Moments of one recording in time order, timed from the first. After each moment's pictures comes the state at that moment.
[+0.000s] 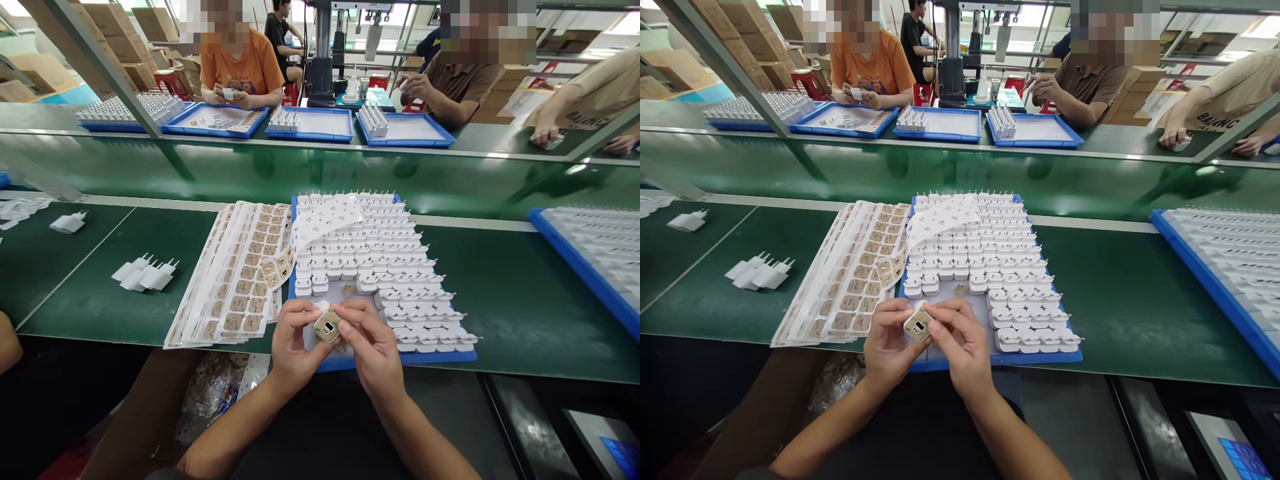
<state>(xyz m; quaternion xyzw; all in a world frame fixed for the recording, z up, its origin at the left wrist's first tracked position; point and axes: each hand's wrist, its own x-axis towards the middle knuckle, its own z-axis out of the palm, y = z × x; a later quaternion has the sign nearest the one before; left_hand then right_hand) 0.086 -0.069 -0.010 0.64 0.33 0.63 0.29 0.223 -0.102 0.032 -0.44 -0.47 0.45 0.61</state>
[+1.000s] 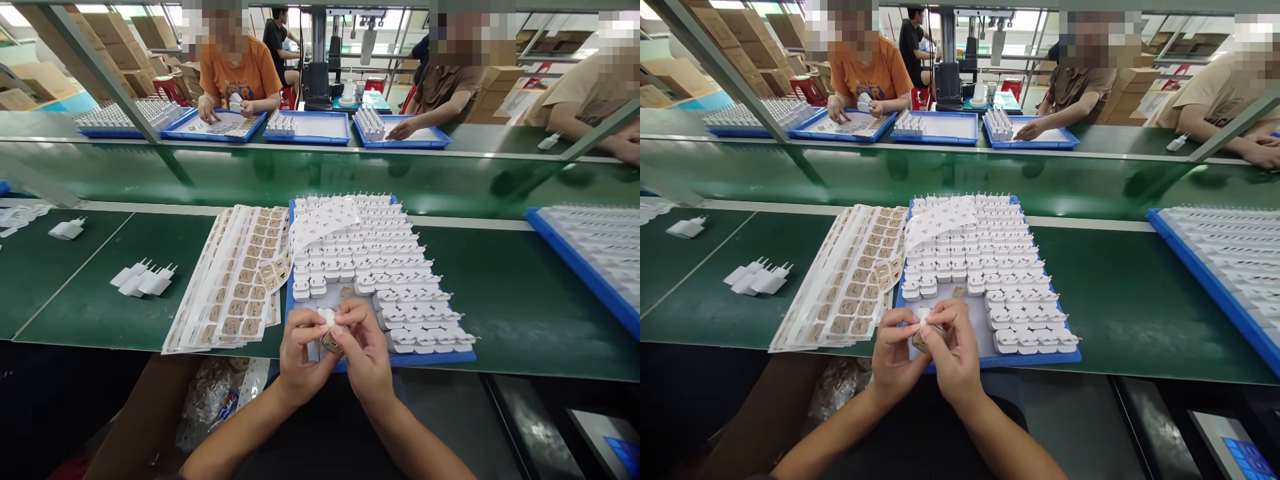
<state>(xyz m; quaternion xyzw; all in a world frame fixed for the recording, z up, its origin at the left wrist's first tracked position) 0.096 -0.075 -0.005 0.69 0.31 0.62 0.21 0.208 -0.101 0.030 -0.45 -0.46 0.39 0.65</state>
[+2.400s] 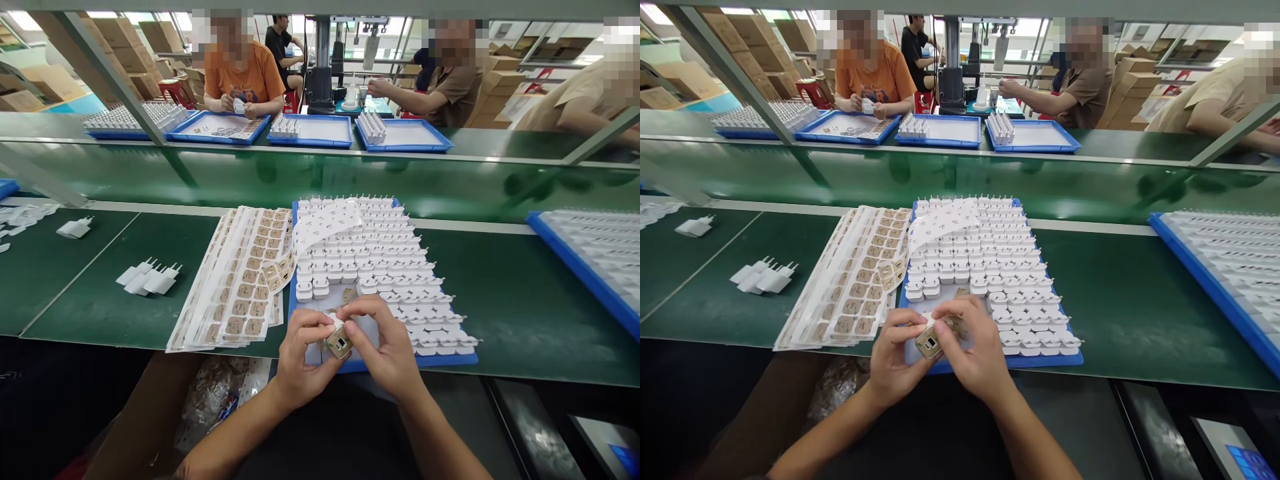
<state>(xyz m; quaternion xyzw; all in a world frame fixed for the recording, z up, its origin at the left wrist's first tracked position) 0.084 -0.073 0.012 0.74 0.27 0.58 0.21 0.250 -0.096 0.056 -0.49 -0.66 0.28 0.51</state>
